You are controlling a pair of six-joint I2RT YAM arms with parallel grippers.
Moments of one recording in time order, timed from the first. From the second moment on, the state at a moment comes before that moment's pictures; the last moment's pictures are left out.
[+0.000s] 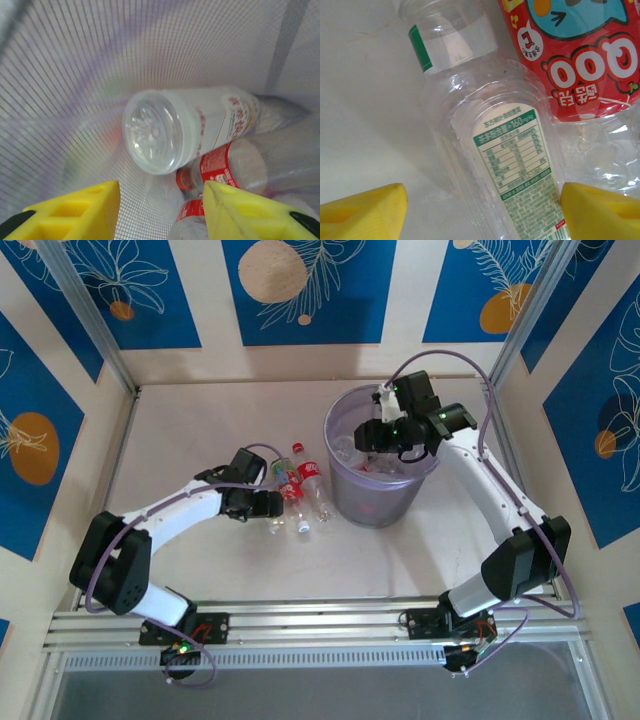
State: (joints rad) left arm -0.52 1.48 0.90 -0.59 0.06 -0.49; right arm 0.36 1.50 1.53 -0.94 -0.30 0.28
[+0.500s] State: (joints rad) left arm -0.52 1.48 0.91 -0.61 0.05 -0.49; right arm 0.29 1.43 1.56 -0.91 -0.31 0.28
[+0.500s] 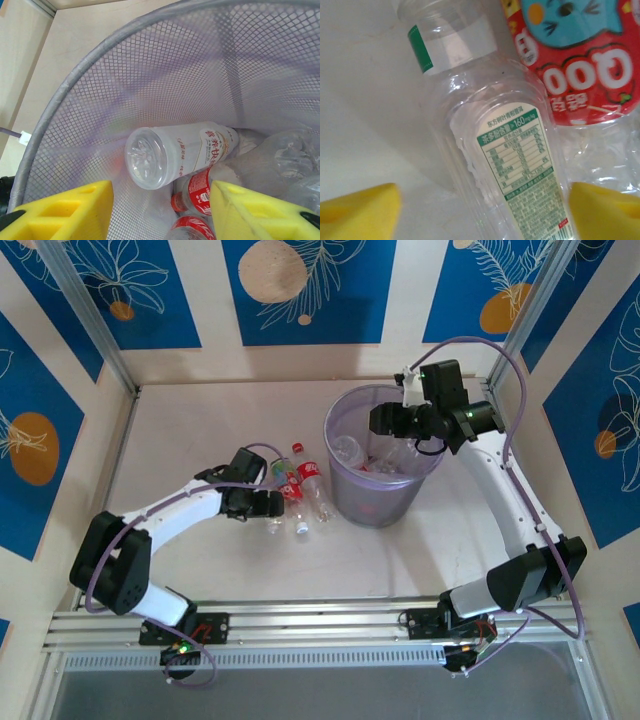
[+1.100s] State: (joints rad) left arm -0.57 1.54 0.87 -0.59 0.05 -0.57; right arm 0.28 1.43 1.56 -0.91 -0.31 0.28
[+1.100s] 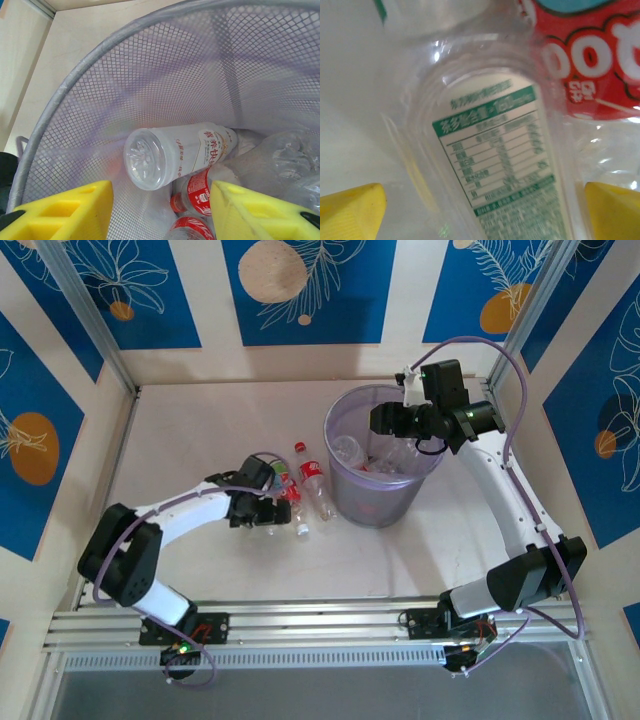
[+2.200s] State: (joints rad) left arm -0.57 1.19 0.90 -0.46 0.08 -0.28; right arm 0.43 1.44 1.74 -0.93 -0.39 0.35
